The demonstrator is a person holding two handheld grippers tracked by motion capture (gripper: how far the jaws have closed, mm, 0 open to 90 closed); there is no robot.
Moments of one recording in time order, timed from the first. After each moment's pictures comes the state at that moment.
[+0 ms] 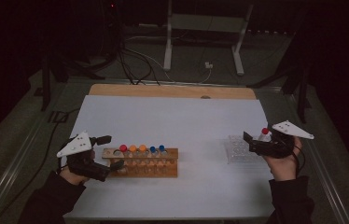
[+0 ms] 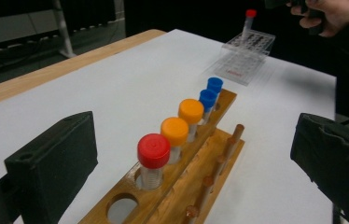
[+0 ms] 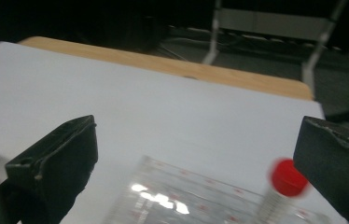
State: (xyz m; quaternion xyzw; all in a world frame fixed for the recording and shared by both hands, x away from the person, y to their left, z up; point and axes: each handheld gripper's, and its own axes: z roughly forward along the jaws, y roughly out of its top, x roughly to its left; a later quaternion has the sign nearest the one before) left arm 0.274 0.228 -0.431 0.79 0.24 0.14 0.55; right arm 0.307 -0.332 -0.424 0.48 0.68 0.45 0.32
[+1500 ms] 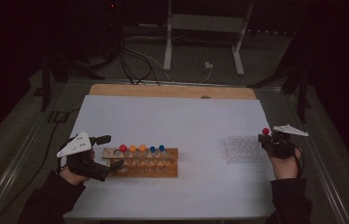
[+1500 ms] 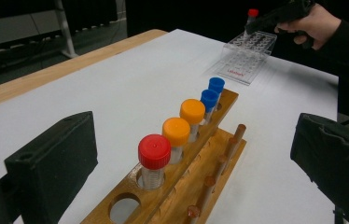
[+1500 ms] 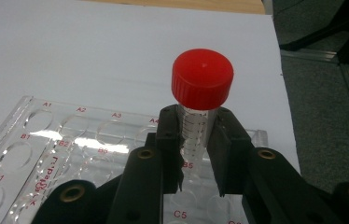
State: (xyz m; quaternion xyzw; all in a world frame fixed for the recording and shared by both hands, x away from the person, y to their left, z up) left arm 0.273 0.227 -0.430 0.79 0.24 0.14 0.55; right arm 0.331 -0.363 -0.466 0.58 0.68 0.34 0.30
